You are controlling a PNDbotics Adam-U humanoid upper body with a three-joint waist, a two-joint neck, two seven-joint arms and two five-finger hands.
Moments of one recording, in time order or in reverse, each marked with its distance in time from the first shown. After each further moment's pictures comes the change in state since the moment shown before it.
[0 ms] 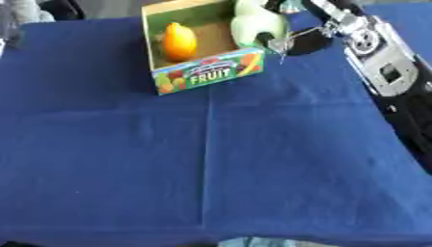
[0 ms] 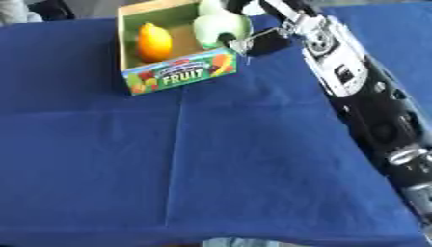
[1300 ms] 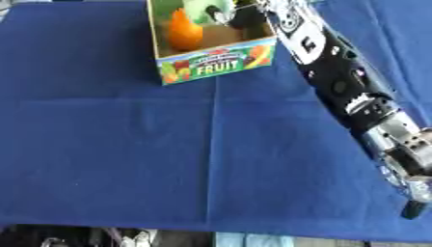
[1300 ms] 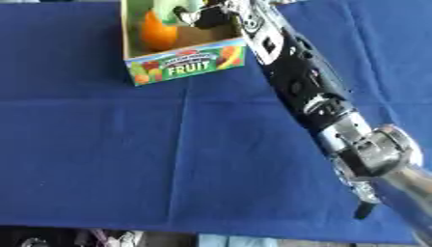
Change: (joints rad) left arm -0.079 -0.093 -0.061 -0.004 0.028 -0.032 -0.086; right arm -0.095 0.035 -0.124 0.297 0.233 0.023 -0.197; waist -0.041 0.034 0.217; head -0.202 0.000
